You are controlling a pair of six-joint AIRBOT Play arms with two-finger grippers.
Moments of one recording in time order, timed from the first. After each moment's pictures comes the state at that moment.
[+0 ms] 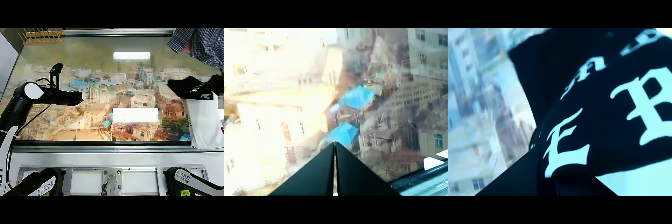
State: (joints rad) left arm -0.15 -1.14 1.05 1.08 -1.04 -1.51; right arm -0.61 -1.25 1.27 -1.04 0.99 1.38
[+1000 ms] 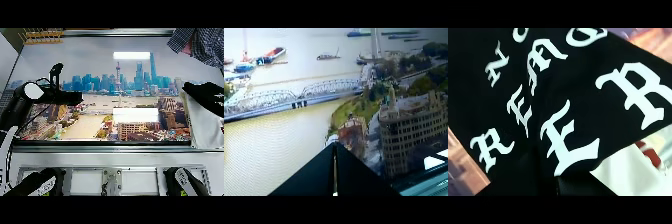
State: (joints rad) left arm -0.15 -1.14 1.05 1.08 -1.05 -1.51; right arm -0.73 -0.95 1.13 -1.49 1.15 1.59
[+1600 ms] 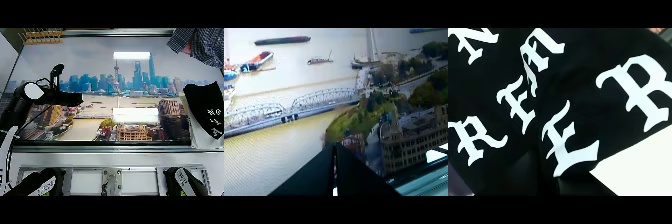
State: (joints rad) left arm -0.15 -1.14 1.05 1.08 -1.07 -1.49; right arm -0.73 -0.92 0.92 -1.61 1.19 1.62
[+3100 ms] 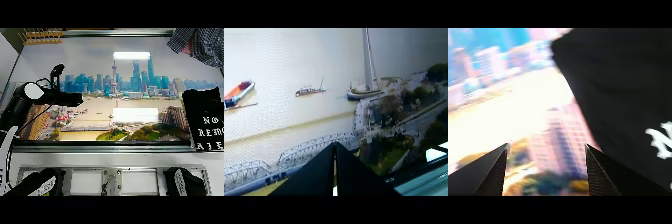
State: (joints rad) left arm -0.15 -1.14 1.05 1.08 -1.07 -1.49; right arm -0.45 -0.61 0.86 -1.19 1.03 1.39
